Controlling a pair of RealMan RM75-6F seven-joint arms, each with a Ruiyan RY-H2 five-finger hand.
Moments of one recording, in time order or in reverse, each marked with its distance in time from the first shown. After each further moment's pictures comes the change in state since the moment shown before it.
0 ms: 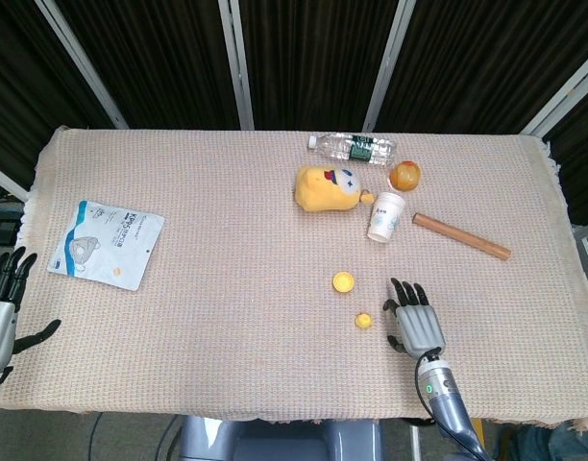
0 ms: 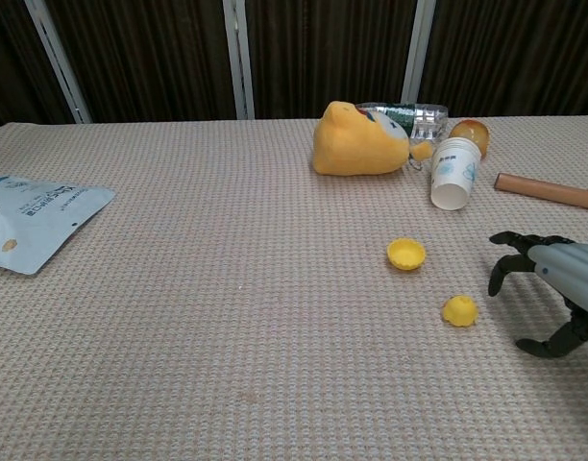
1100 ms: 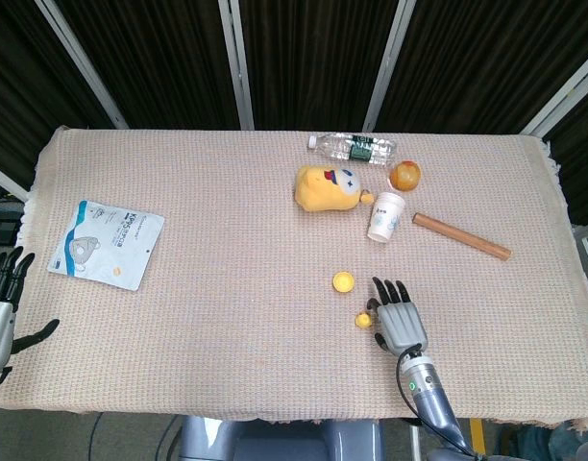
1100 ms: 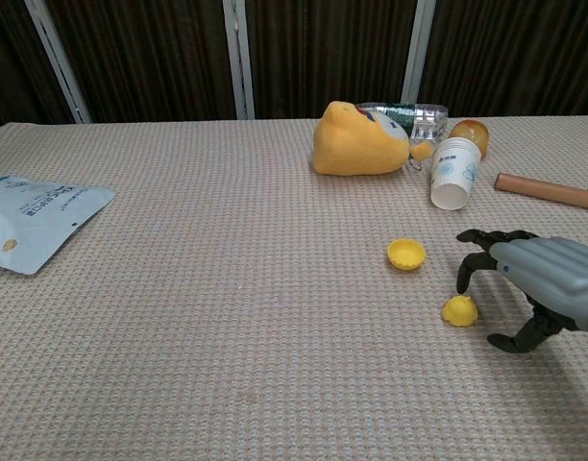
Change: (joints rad) left arm 0.004 0.001 -0.001 0.003 0.000 0.009 -0.005; right arm 0.059 -0.019 0.004 -0.075 0.056 0.000 -0.137
